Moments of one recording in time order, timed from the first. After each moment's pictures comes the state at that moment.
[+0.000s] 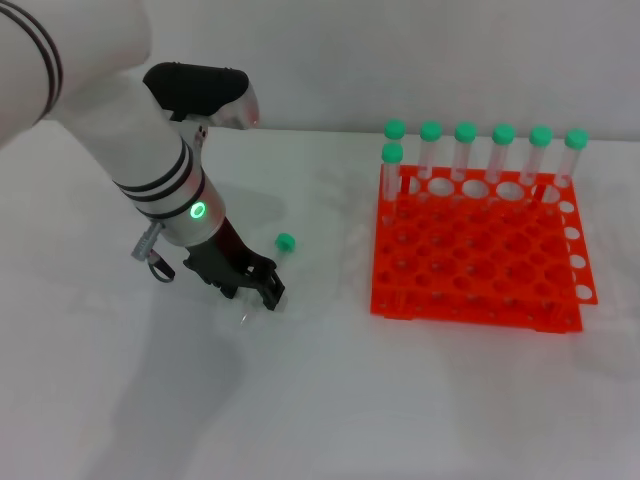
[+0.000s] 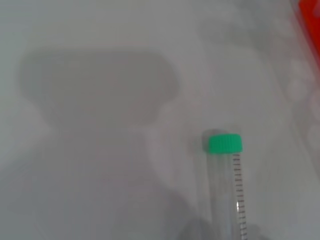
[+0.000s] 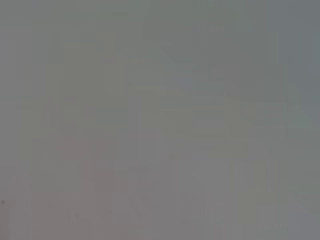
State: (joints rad) left arm -1.35 -2.07 2.85 -0.28 0.82 1.07 -2.59; right arm 0.50 2.02 -0.75 -0.04 2.61 1.15 -2.81
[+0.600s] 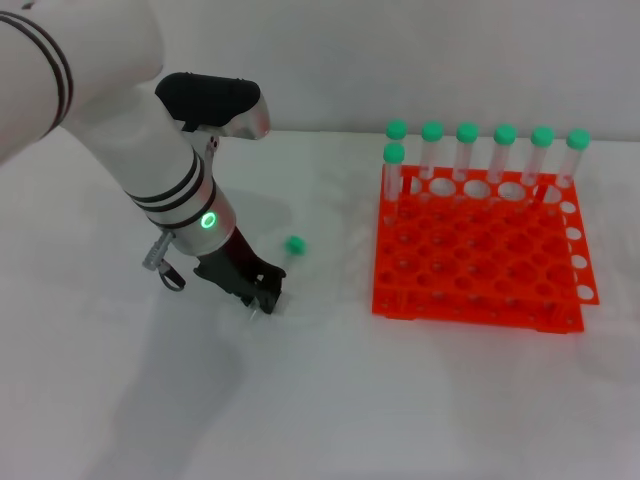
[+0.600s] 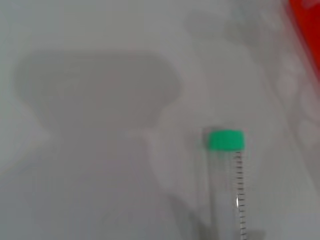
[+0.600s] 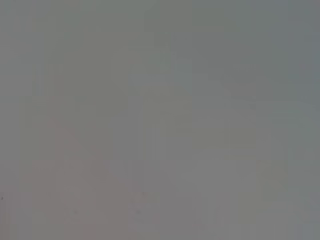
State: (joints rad) left arm -1.34 -2.07 2.85 -0.24 0.82 1.04 -2.59; right arm 0.49 2.02 -0.75 -0.04 2.61 1.16 -2.81
